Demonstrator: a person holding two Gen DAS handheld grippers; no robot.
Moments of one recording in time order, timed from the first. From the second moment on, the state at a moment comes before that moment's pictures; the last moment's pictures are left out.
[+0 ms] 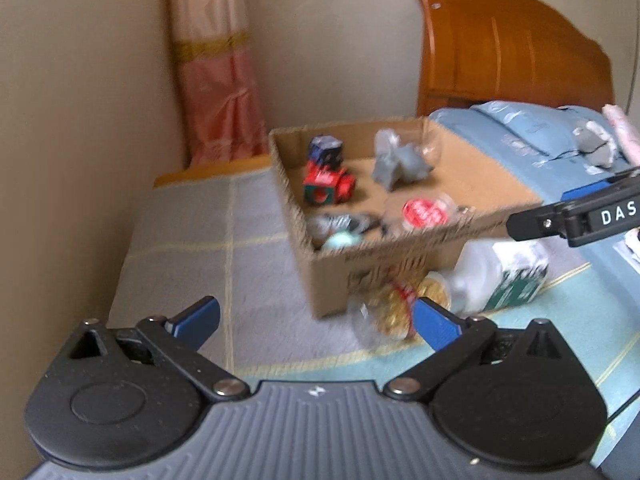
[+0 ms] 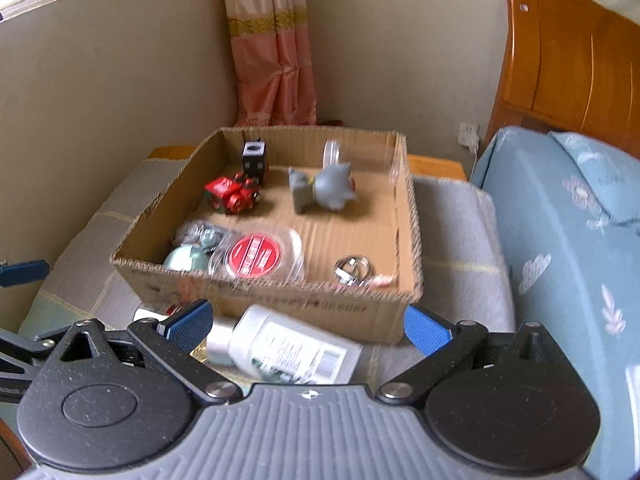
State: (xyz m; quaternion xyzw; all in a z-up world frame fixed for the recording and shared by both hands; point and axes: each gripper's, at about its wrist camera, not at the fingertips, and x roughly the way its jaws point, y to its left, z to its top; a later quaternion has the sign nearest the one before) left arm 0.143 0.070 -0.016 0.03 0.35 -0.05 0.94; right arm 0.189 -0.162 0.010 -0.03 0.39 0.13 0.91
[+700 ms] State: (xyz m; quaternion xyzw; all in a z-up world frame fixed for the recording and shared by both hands) left arm 0.130 0.076 -0.035 0.01 0.37 -0.06 0.93; right arm 0.174 -0.172 -0.040 0.02 0.39 0.06 0.92
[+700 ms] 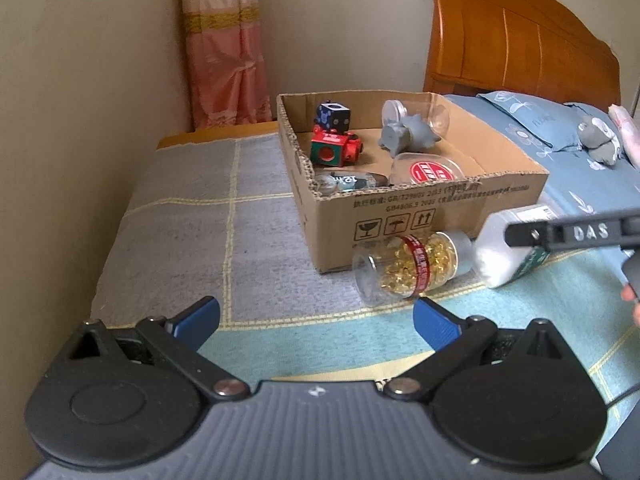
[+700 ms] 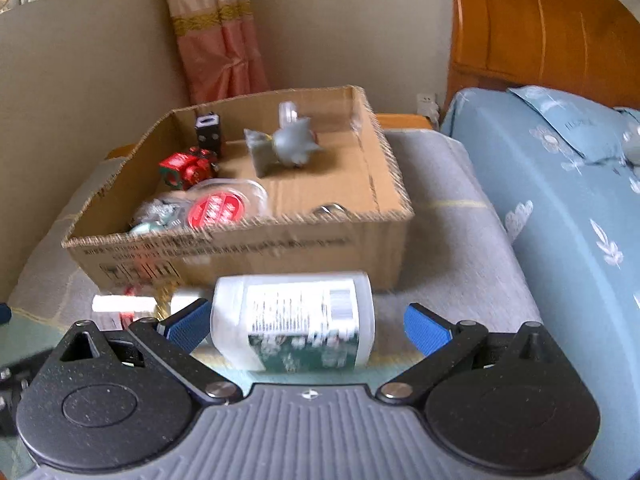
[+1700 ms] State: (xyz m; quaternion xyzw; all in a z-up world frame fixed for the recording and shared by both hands) left arm 0.173 0.007 -0.052 0.04 0.40 -0.09 0.91; right arm 0.116 -0.218 -0.091 -0.05 0.38 0.09 0.92
